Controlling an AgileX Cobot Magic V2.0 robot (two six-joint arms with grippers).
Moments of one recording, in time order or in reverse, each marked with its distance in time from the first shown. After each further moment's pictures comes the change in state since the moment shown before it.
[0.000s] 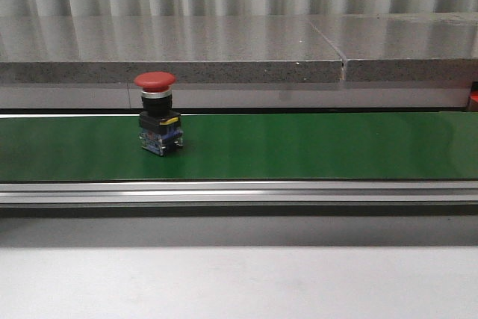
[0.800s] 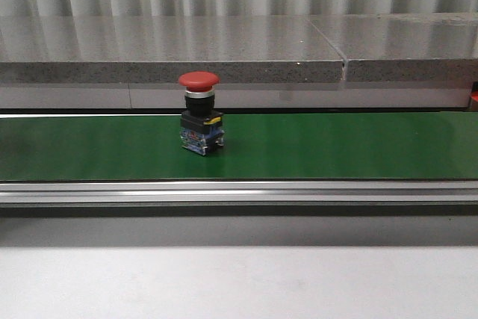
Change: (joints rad) left arm -0.006 0.112 -0.105 -0.127 0.086 0.154; right arm 0.000 0.000 0.000 0.000 0.000 0.000
